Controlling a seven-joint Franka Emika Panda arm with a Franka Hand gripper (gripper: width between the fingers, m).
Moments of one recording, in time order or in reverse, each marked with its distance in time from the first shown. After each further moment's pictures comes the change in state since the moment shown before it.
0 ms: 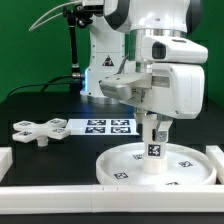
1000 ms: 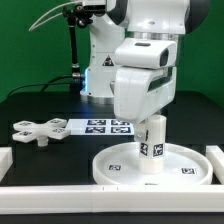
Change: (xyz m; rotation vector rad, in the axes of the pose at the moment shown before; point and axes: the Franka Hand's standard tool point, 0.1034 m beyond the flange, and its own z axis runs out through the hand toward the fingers) arm -0.001 -0.009 0.001 0.122 -0.008 0.892
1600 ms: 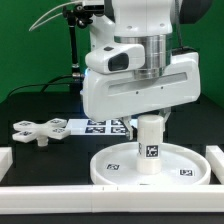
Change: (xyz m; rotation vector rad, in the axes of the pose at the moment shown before) arm -0.006 -0.006 0.000 0.148 0.010 0.642
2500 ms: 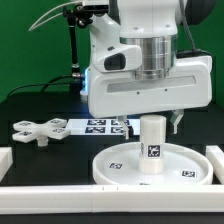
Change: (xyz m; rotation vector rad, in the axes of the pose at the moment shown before) arm 0.002 -0.007 0.000 -0.005 0.002 0.197
